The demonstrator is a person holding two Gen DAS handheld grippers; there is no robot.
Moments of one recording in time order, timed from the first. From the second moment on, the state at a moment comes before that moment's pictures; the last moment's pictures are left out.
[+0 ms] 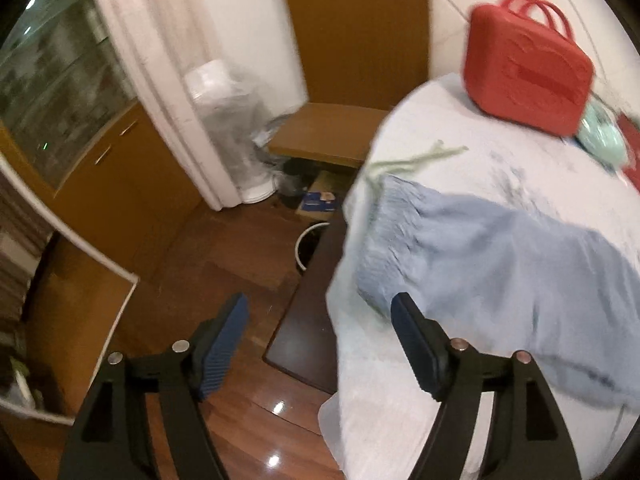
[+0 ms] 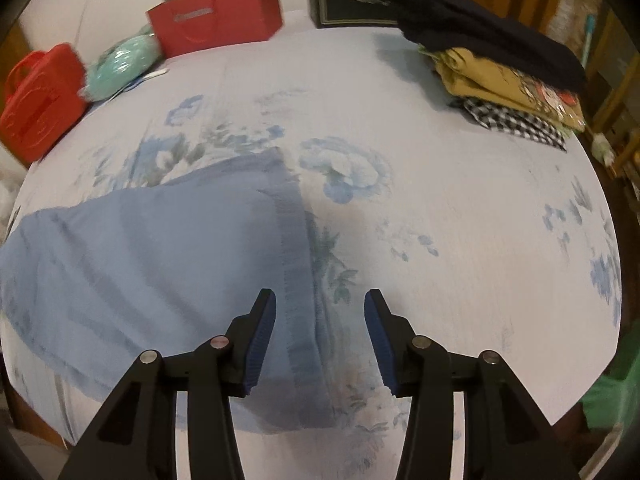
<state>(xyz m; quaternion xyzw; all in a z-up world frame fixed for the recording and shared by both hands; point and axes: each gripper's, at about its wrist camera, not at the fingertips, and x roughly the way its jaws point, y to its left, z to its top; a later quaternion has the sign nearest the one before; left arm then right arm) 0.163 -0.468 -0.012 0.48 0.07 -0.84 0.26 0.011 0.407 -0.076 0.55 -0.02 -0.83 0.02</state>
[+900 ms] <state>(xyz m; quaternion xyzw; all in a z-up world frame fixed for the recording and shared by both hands) 0.025 -0.434 -0.120 0.56 0.01 -0.81 0.20 -0.056 0.380 -0.109 0.57 -0.04 -0.82 0.00</state>
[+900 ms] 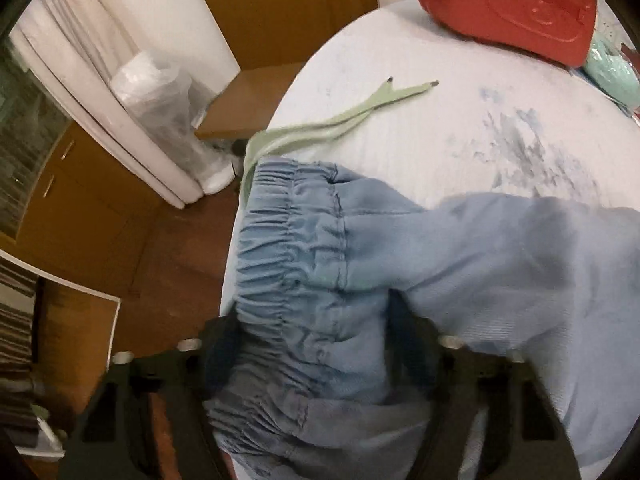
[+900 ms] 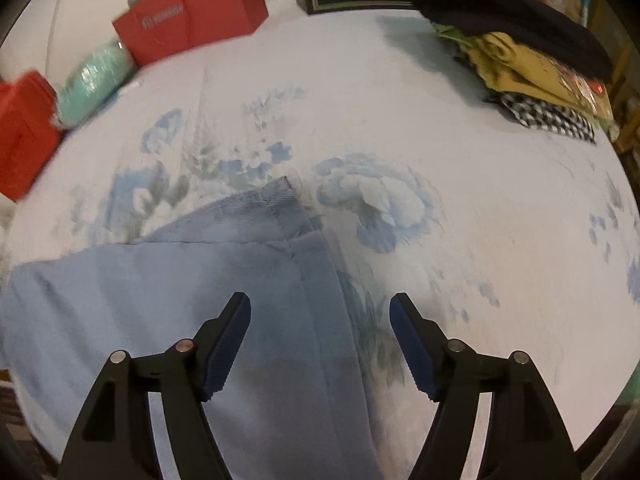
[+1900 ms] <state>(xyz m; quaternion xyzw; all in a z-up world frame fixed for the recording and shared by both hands) 0.025 -0.365 -0.065 0.48 0.01 -0.86 0.15 0.027 0.383 -0.089 0.55 -0.03 -0.84 0.01</state>
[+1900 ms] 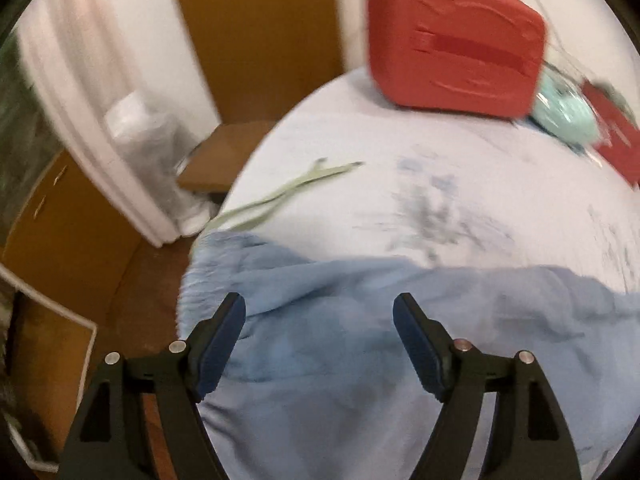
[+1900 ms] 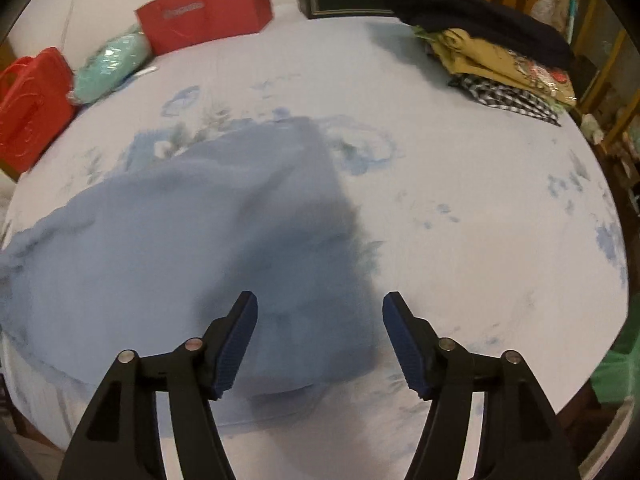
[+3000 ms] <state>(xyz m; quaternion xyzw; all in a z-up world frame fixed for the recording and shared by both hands) 0.087 -0.407 -0.136 0.50 0.07 -0.82 0.27 0.059 0.405 -0.124 0.55 -0.17 -0.82 -0.08</state>
